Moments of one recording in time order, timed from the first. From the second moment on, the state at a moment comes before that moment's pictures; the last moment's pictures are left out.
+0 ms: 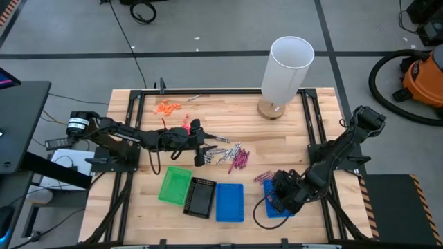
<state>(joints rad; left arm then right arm) 0.00 1.43 0.58 0.54 -0.18 0.10 0.77 1.46 0.84 -0.63 0.30 1.44</state>
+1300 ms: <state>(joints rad) 0.03 1.51 0.53 0.56 -0.19 0.14 0.17 1.39 0.69 -0.18 0.32 0.36</state>
